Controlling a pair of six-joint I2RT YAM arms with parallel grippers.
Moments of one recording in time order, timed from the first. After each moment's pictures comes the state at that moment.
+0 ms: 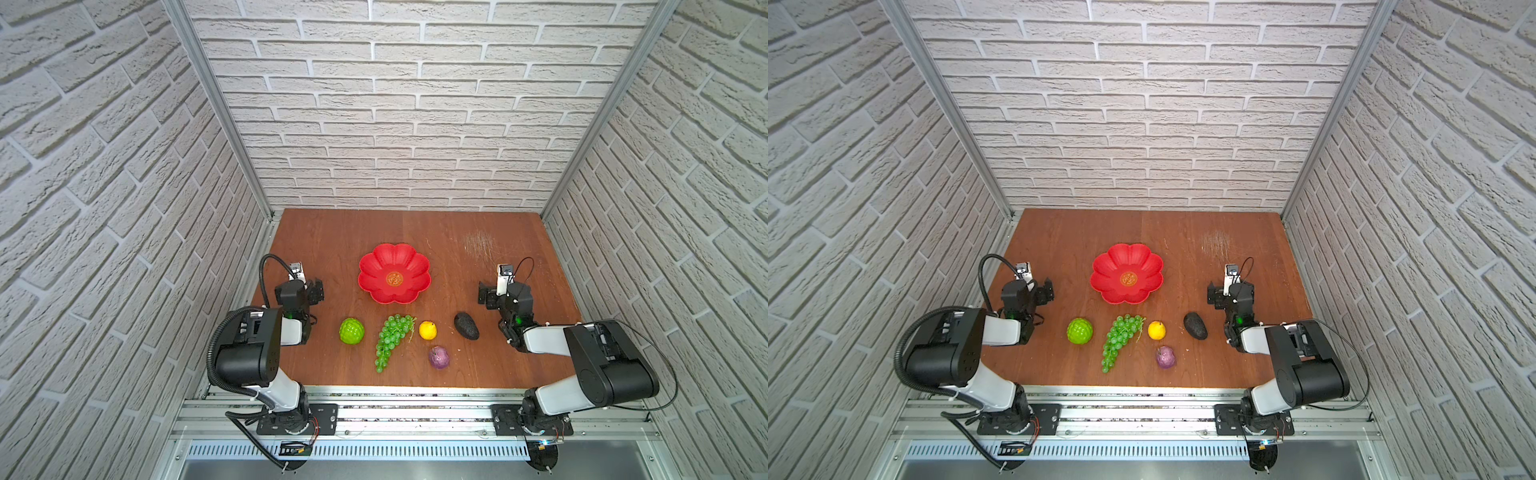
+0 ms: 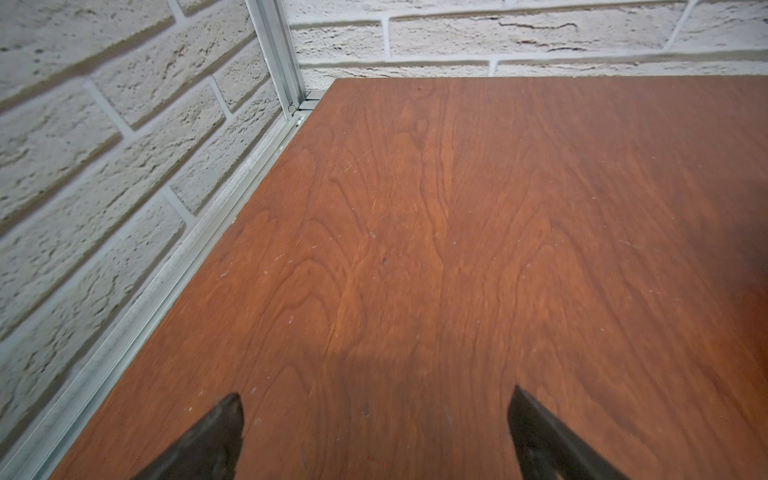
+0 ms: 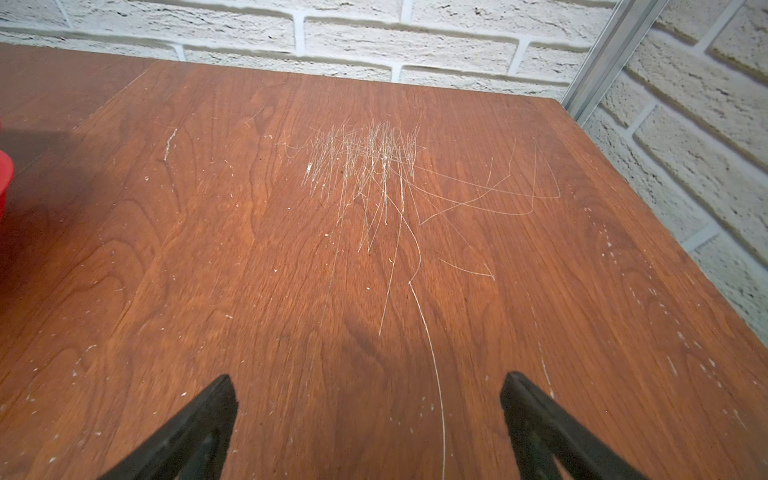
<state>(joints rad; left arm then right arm) 0.04 1.58 0.36 0.80 -0.20 0.03 0.09 1.49 0.34 0.71 0.19 0.02</state>
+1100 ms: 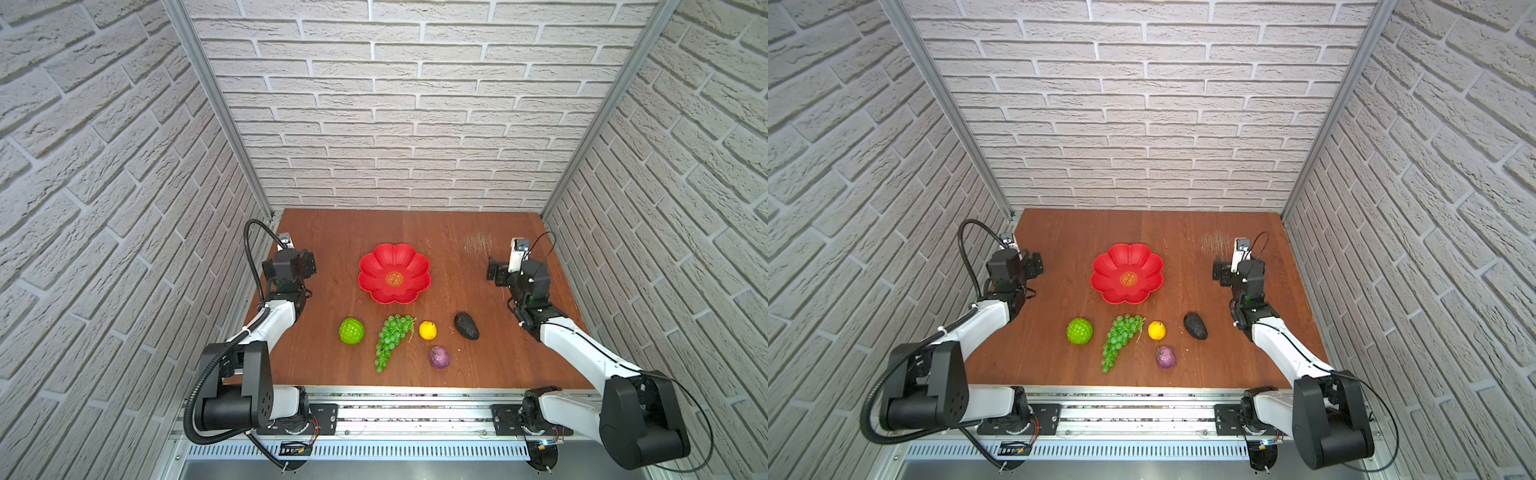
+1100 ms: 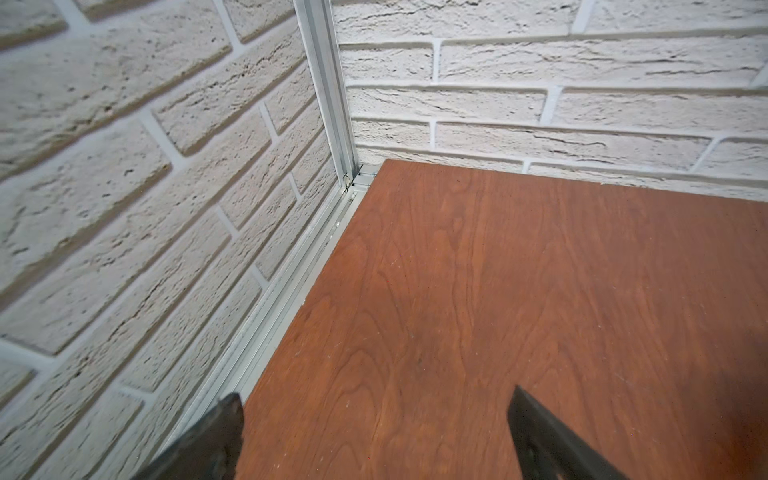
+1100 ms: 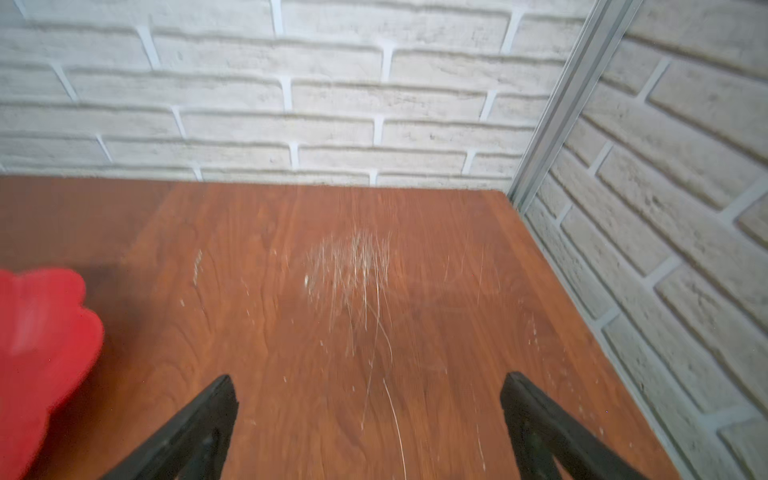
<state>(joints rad) 0.00 1.34 0.73 0.17 -0.37 -0.04 0.09 1.17 0.65 0.21 0.22 0.06</state>
